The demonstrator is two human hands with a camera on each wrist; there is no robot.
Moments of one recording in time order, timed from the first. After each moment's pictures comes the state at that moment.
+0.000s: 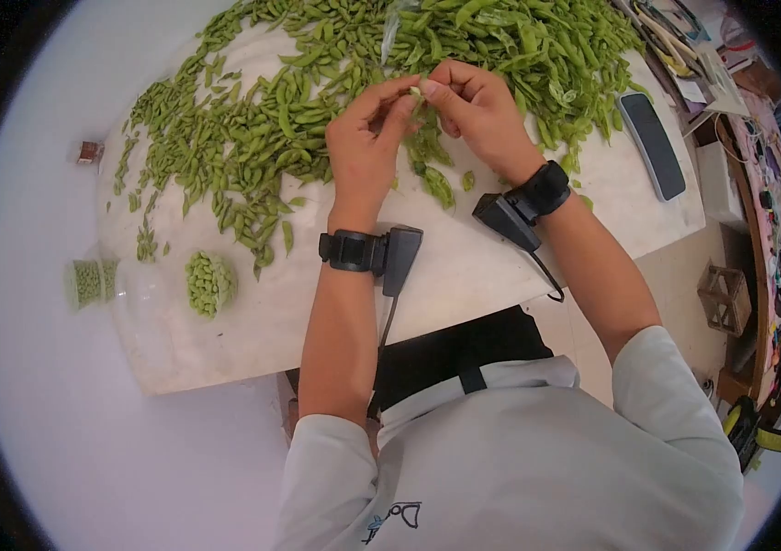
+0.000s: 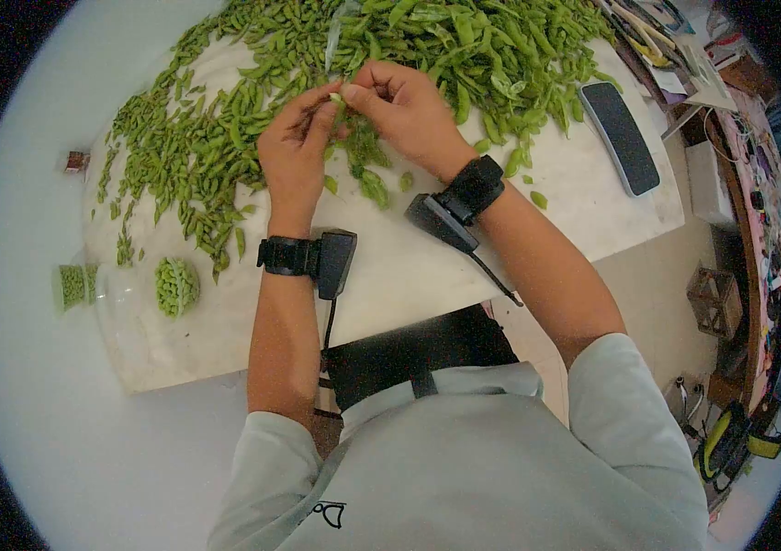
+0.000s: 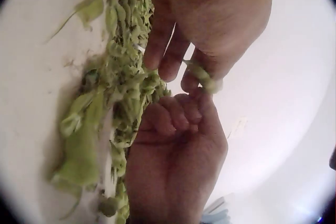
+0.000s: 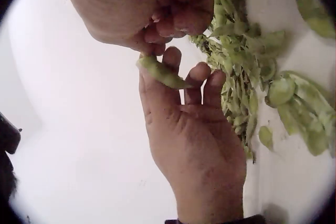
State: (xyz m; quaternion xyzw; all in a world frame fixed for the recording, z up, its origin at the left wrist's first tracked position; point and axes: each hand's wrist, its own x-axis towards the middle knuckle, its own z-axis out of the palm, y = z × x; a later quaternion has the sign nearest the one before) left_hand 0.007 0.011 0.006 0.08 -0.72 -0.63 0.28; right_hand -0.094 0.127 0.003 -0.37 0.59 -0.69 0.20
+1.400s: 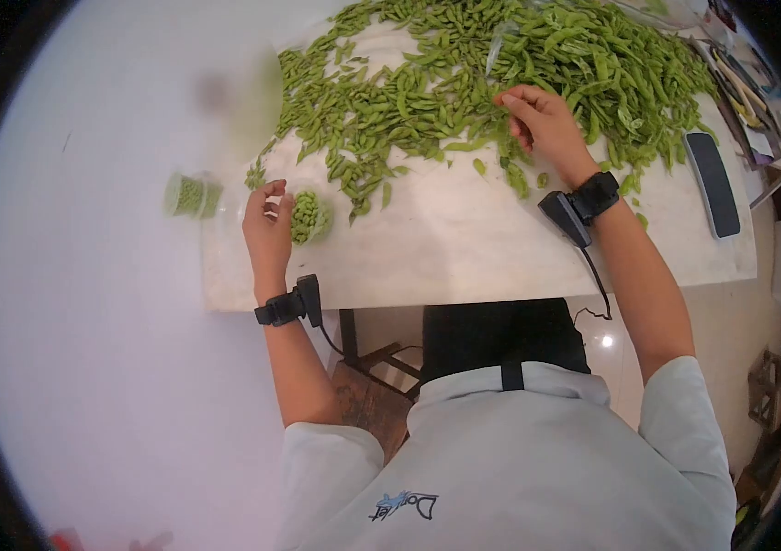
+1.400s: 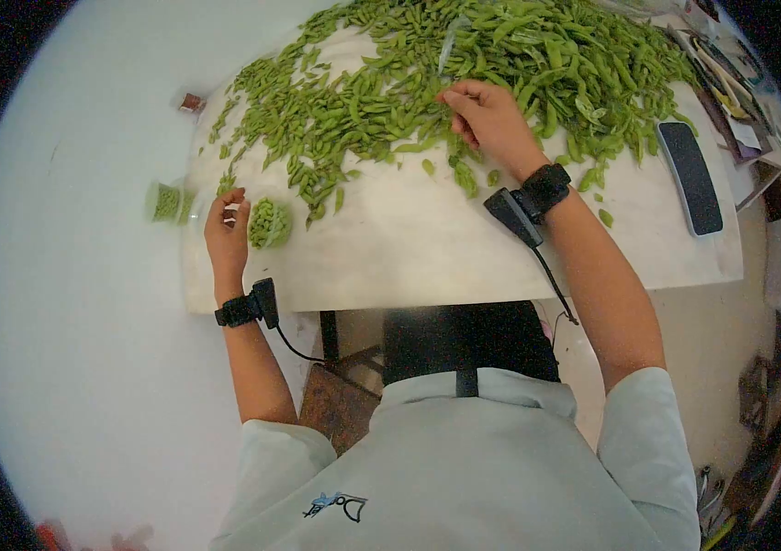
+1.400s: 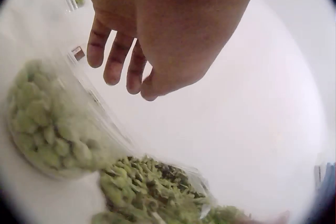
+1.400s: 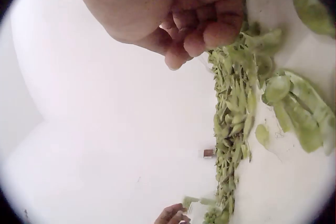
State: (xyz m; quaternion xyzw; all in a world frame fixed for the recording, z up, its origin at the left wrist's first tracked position) left_hand 0.224 -0.086 0.071 0.37 -0.86 -0.20 0.31; right_hand -0.084 0.123 0.012 -0.31 0.60 -0.67 0.31
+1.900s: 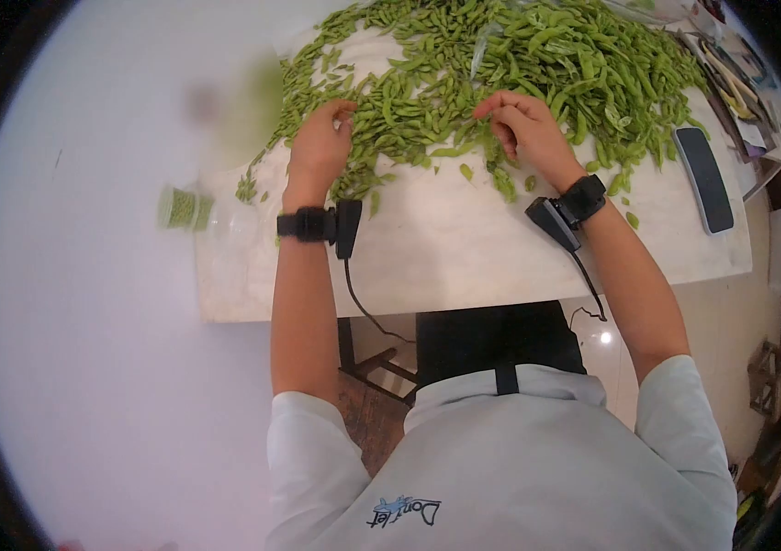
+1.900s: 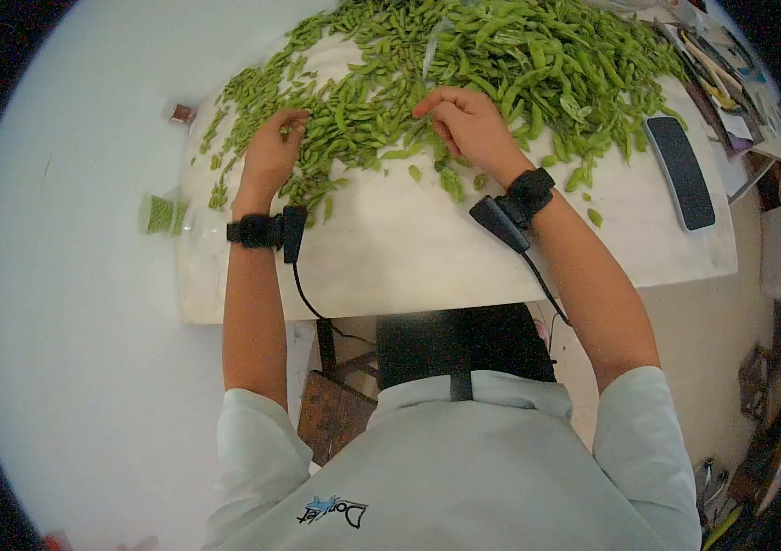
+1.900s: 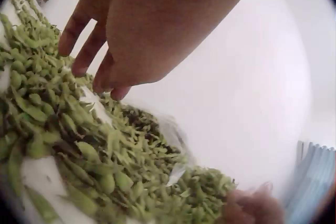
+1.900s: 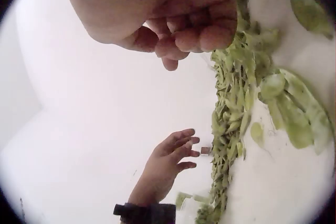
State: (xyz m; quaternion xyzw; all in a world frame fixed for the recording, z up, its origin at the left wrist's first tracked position) left_hand 0.090 -0.103 0.066 0.23 -0.94 -0.15 0.20; right_hand -0.082 0.125 0.011 -0.34 0.55 -0.69 0.33
